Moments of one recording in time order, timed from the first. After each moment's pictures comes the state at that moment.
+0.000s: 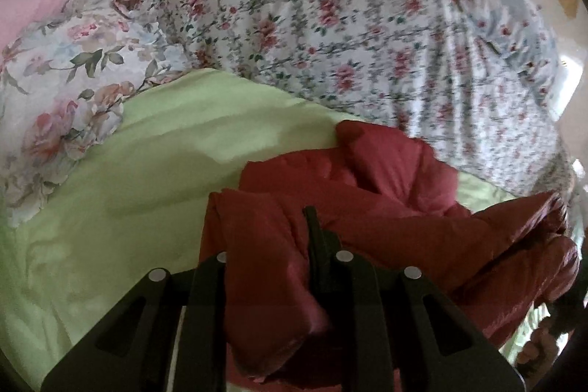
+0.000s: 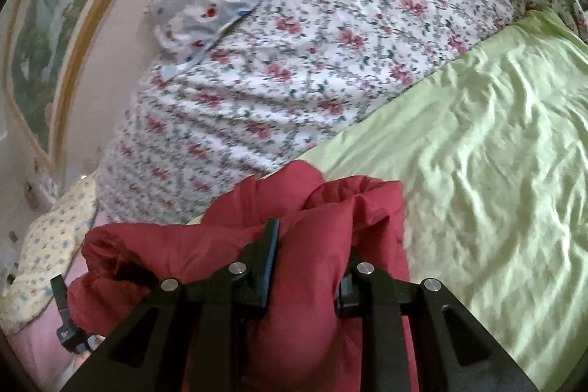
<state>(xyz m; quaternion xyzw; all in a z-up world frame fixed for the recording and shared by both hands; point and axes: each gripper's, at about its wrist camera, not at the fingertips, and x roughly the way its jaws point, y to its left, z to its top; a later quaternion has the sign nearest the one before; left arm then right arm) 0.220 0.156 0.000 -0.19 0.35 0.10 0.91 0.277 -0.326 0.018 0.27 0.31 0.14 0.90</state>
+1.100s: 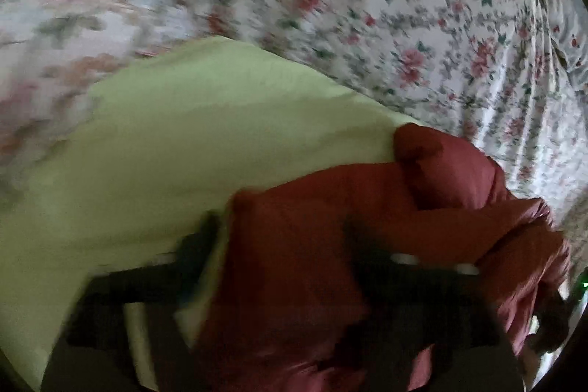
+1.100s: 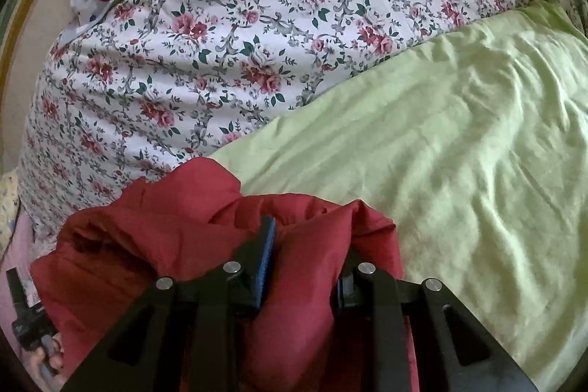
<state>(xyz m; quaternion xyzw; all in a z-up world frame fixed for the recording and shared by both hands) 0.292 0.190 -0.042 -0.21 0.38 0.16 0.89 0.385 -0.301 -0.067 0.21 0.35 0.07 0.91</state>
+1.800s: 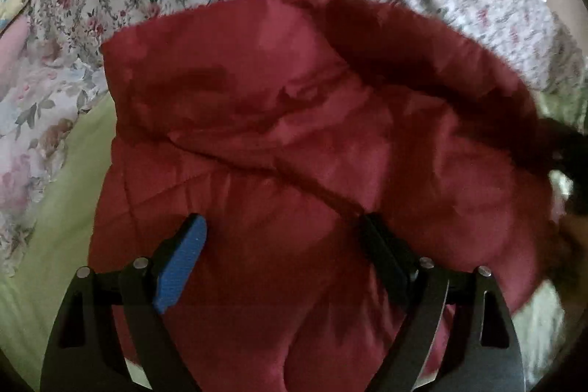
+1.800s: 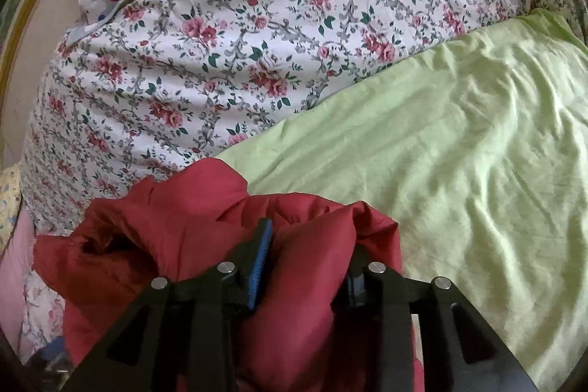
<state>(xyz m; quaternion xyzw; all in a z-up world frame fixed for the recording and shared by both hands) 0.272 0.030 -0.053 -0.01 0.40 0.08 0.91 0.369 -0.302 -0.043 0.20 0.34 0.07 0.91</state>
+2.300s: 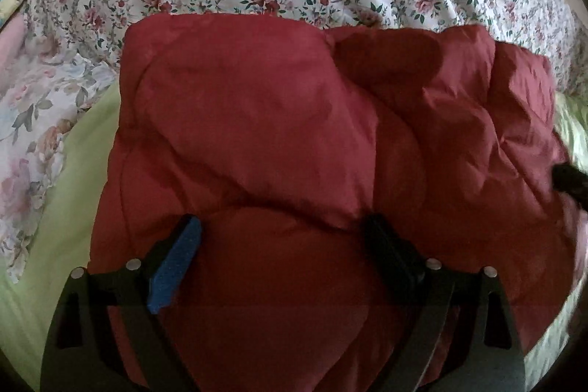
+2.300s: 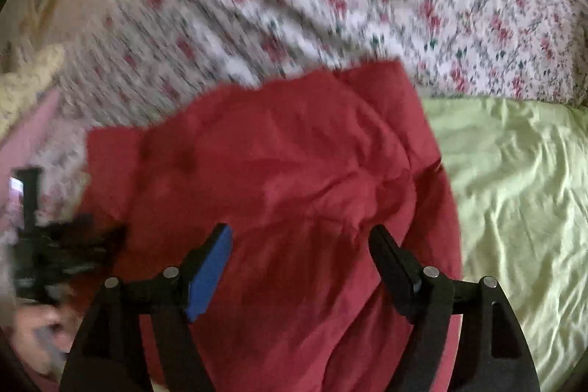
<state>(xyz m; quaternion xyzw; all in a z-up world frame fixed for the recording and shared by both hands) 0.292 0.052 -0.056 -0.01 0.42 0.09 0.90 0.345 -0.236 -0.037 0.02 0.40 0.15 0.91</state>
